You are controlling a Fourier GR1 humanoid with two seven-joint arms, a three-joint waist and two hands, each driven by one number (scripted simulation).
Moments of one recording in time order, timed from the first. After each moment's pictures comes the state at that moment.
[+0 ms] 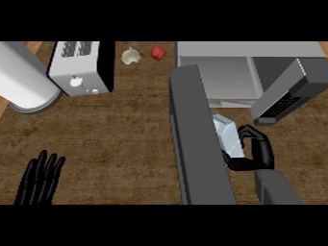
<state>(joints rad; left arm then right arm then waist) 0.46 0.26 -0.24 -1.92 0.29 0.02 -0.45 -0.40 -0.07 -0.28 -0.47 0.17 -0.07 -1.04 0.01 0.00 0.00</state>
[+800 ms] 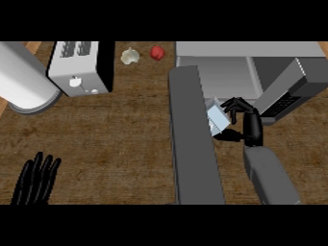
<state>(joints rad) 0.47 0.24 -0.18 -1.87 0.30 -0.05 -0.47 -0.49 -0.03 -0.19 -0.68 0.18 -0.28 -0.80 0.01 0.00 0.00</state>
